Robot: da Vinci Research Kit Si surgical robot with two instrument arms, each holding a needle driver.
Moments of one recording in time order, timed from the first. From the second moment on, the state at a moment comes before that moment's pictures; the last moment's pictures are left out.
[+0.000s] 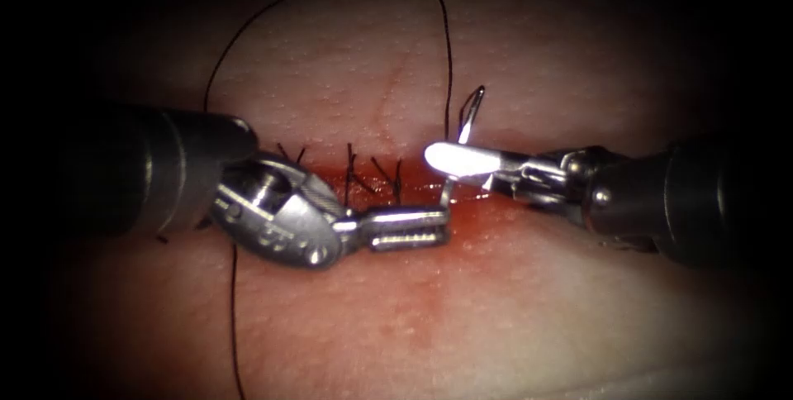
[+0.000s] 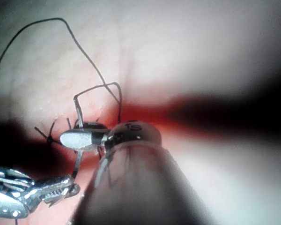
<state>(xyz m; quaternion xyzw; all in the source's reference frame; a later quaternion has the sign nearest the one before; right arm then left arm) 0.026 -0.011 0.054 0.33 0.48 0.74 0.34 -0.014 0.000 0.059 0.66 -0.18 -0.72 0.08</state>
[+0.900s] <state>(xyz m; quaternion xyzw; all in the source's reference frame) 0.021 -0.009 0.055 0.19 0.56 0.64 0.49 -0.014 0.001 0.058 0.60 0.04 -0.80 -0.05</state>
